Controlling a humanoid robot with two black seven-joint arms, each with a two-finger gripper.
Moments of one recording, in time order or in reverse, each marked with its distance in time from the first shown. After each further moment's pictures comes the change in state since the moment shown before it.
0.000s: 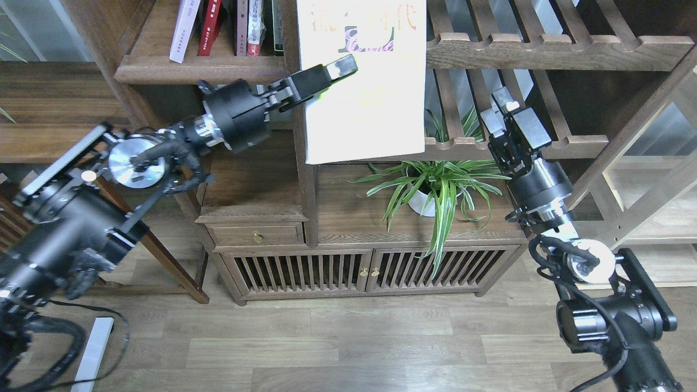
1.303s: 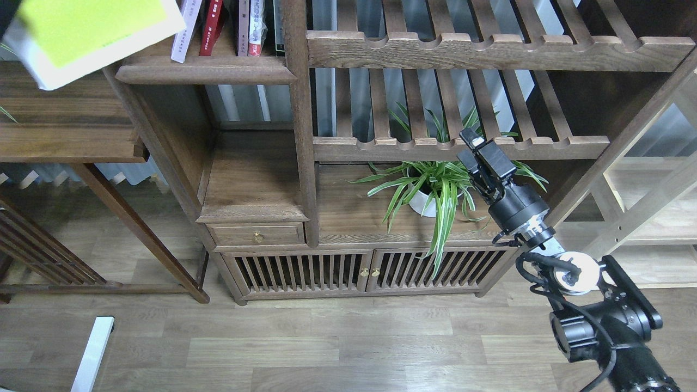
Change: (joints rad) left arm 0.498 0.331 -0.871 -0.514 0.379 0.000 -0.049; right arm 0.018 -0.013 -0.111 -0.133 -0.064 0.000 -0.012
